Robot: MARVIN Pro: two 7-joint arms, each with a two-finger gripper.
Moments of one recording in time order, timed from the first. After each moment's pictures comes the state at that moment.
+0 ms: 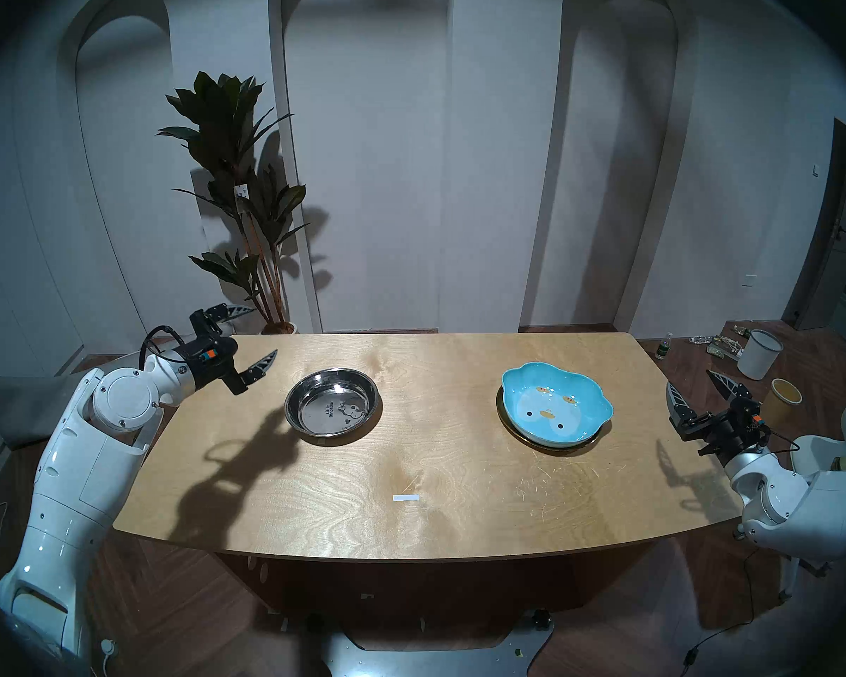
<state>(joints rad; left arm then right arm) 1.44 -0.83 -1.60 -1.52 0.26 -0.28 -0.58 -1.42 -0.15 0.61 -1.55 0.97 -0.86 -0.37</state>
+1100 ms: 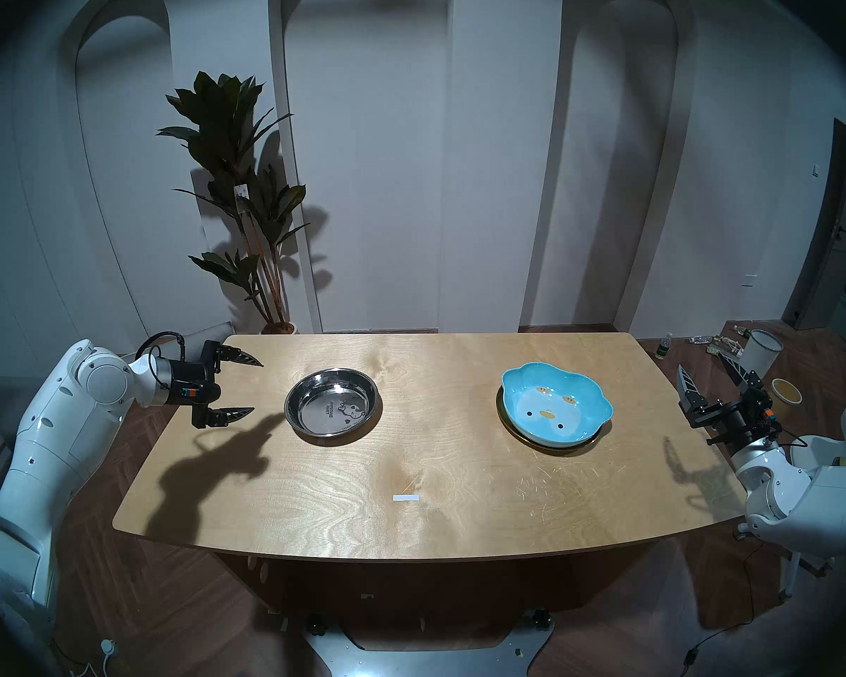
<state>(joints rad) 1.17 -0.72 -1.39 -1.20 0.43 -0.72 -0.90 -1.41 -0.16 0.64 -1.52 0.92 -0.95 -0.41</state>
